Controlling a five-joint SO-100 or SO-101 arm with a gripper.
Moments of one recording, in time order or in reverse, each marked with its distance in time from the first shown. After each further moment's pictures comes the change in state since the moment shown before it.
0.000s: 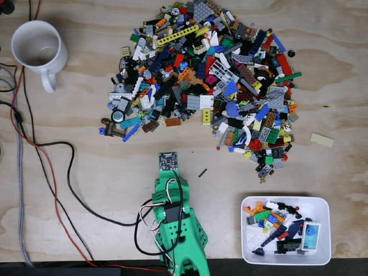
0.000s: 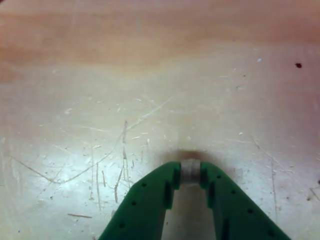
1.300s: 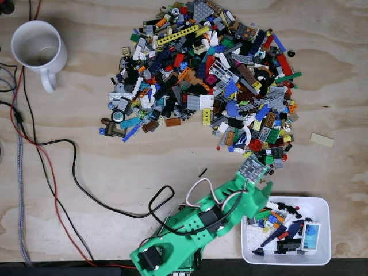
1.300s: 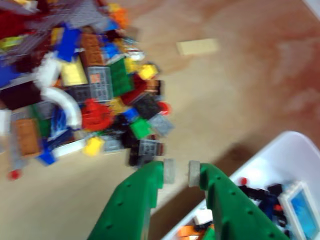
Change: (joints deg) arm 64.9 -36.1 -50.2 -8.0 -33.8
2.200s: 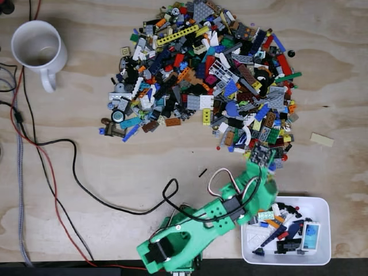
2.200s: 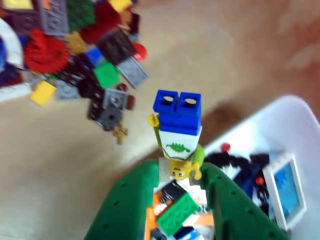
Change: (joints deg) arm 16.2 -14.8 3.0 -6.7 -15.6
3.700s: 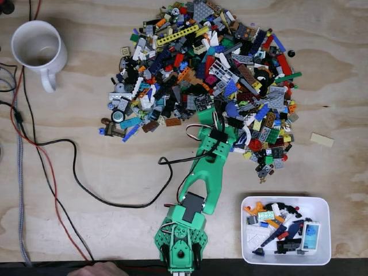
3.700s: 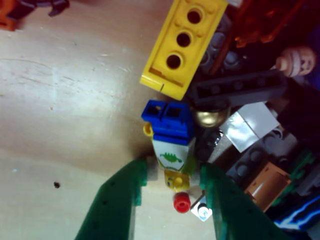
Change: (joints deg) arm -46.1 -51.9 -14.1 -11.2 -3.9
